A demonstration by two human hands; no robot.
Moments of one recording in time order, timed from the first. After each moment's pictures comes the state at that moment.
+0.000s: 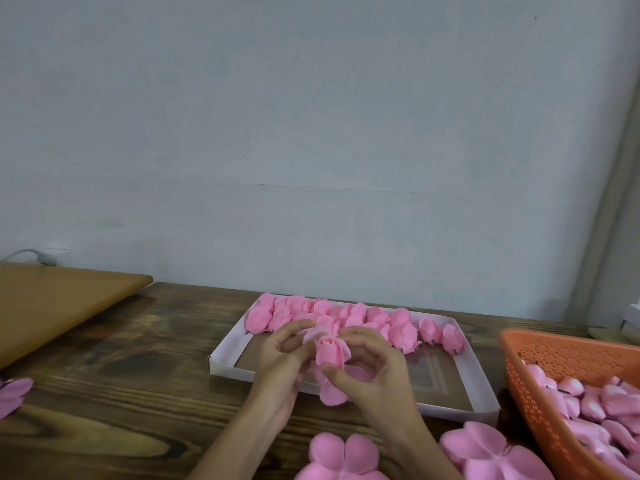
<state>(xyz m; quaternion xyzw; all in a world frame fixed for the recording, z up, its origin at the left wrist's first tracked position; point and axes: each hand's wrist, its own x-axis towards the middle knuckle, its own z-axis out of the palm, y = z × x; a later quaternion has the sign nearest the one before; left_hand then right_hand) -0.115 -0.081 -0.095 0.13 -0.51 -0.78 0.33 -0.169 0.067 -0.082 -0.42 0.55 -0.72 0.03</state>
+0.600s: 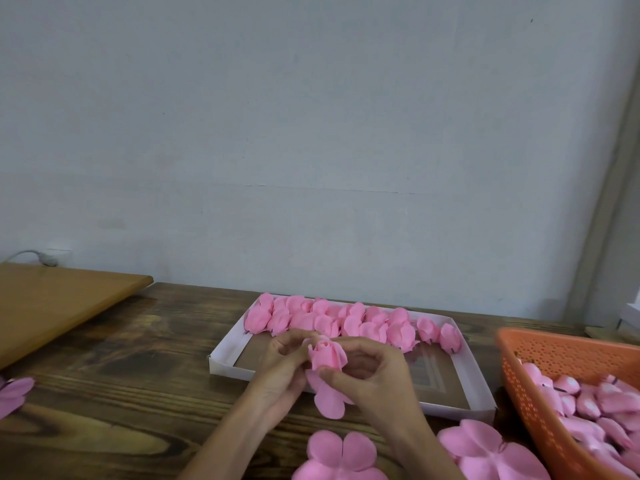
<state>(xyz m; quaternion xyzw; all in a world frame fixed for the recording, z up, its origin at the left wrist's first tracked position) -0.109 -0.081 -0.092 0.06 -0.48 -0.83 0.27 -0.157 0.079 -0.067 -0.41 0.57 -0.70 0.10</state>
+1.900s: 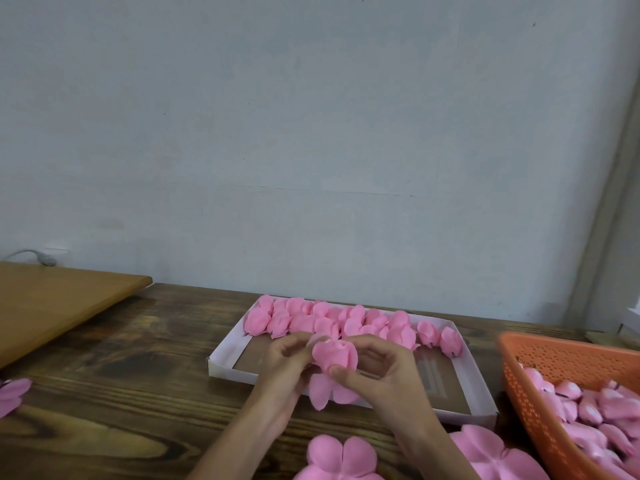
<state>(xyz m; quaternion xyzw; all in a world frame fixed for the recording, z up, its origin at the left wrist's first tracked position) -0.110 -0.072 -0.090 0.13 -0.57 -0.75 0.30 -0.169 0.088 -0.063 -0.42 0.55 -0.71 0.14</state>
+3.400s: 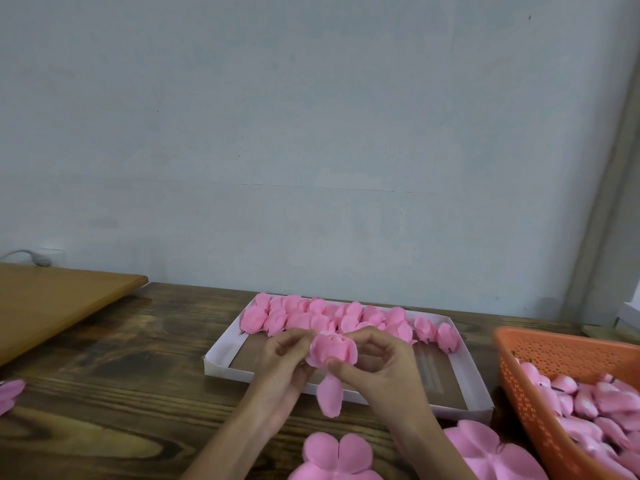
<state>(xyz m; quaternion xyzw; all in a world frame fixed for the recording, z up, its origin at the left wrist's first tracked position) -0.108 -0.076 -0.093 0.07 -0.51 -0.81 0.29 -0.168 0.087 -0.060 -0.37 0.57 -0.73 0.10</state>
